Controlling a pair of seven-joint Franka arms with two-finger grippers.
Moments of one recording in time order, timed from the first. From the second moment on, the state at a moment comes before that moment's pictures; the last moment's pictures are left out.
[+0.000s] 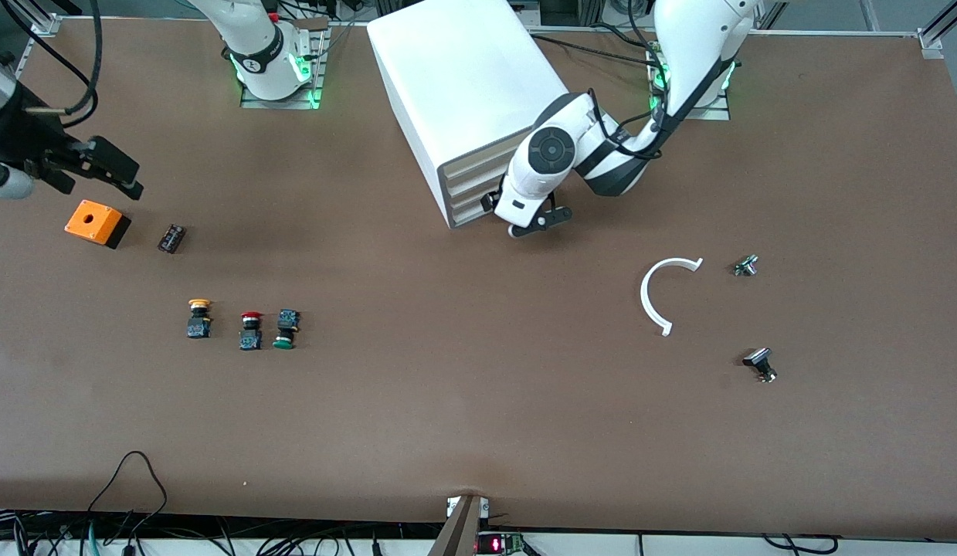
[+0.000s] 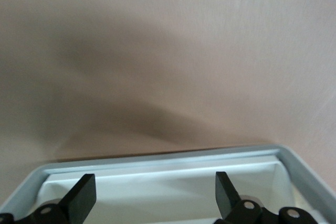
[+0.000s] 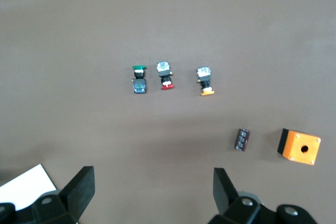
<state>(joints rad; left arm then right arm) -0.21 0.51 -0.57 -1.96 -0.02 2.29 -1.14 -0.02 -0.03 0.10 -1.58 -0.01 1.61 0.18</state>
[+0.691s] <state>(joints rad) 0.06 0.48 -0.57 -1.58 -0.02 1.71 -0.76 -0.03 -0.16 0.07 -1.76 -0.01 1.67 0.18</state>
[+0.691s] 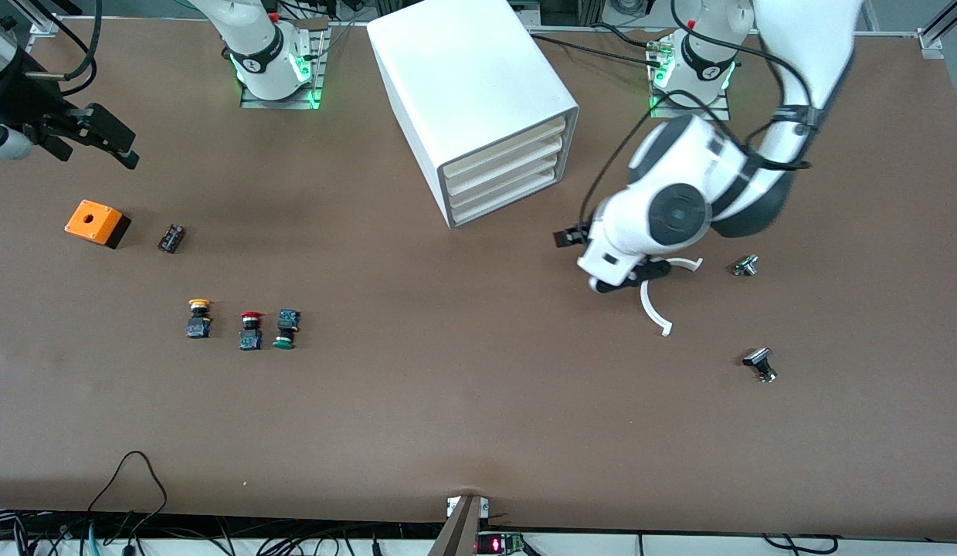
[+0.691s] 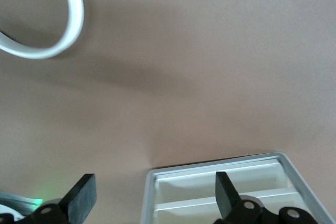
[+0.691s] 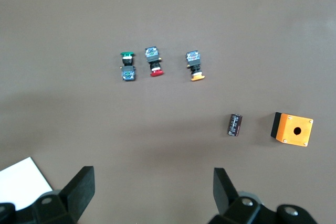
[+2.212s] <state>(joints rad) 0.02 -0.05 -0.04 -1.72 0.03 1.71 0.10 -0.03 -0.01 0.06 -1.58 -0.01 1.63 0.16</state>
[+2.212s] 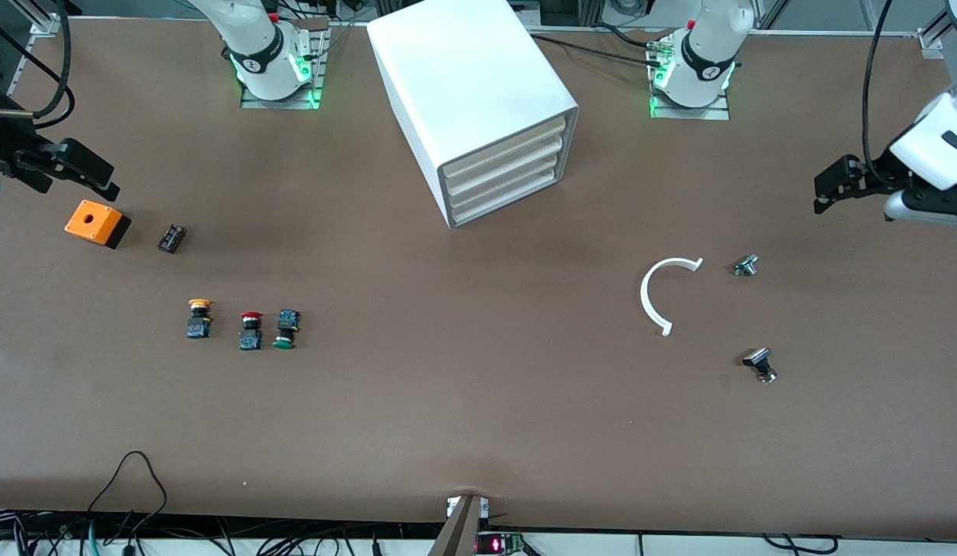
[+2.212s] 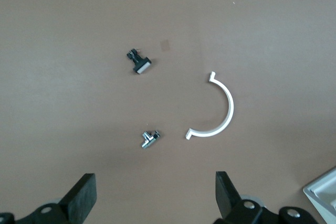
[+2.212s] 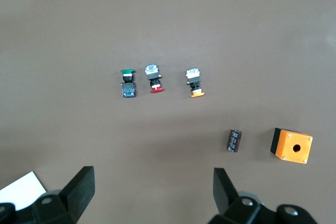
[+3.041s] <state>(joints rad) 0.00 -0.06 -0.03 -1.75 0.03 1.67 0.11 -0.03 -0.01 0.06 -1.58 -0.01 1.63 0.14</state>
